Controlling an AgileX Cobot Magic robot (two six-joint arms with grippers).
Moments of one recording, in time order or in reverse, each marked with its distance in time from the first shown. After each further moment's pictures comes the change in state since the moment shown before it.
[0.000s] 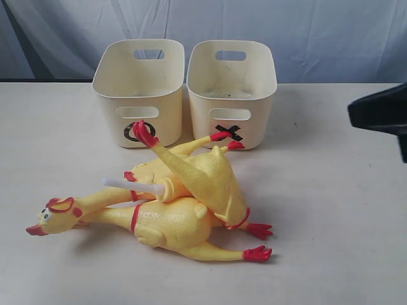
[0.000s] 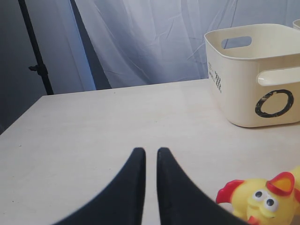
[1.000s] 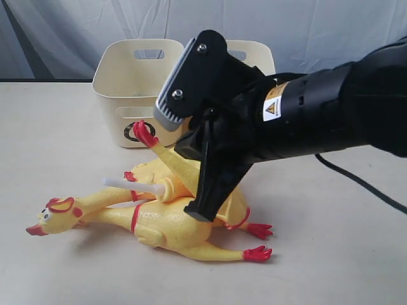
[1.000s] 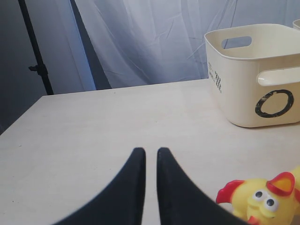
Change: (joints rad) left arm 0.000 0.000 0.000 0.000 0.000 0.000; right arm 0.644 0.497 -0.078 -0.372 -0.530 0.020
